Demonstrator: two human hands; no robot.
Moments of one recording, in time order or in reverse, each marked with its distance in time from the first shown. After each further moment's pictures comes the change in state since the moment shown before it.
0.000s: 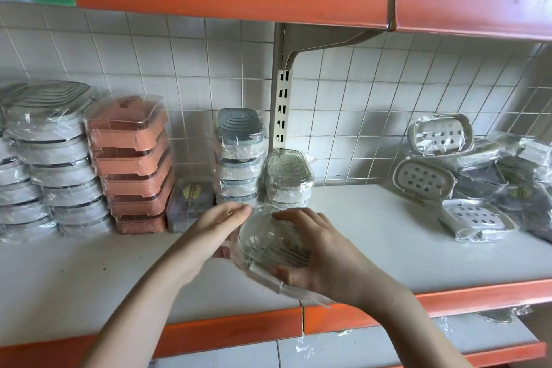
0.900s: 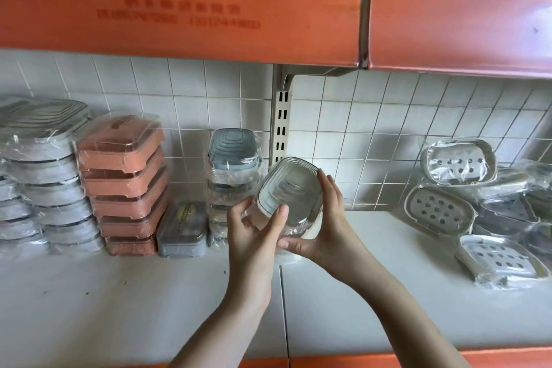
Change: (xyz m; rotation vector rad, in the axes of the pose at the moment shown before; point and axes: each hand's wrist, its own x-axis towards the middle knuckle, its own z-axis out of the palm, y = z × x) left_hand 0.033 0.030 0.104 -0.578 0.505 0.219; right_hand 0.055 0.052 -0.023 0.342 0.205 0.062
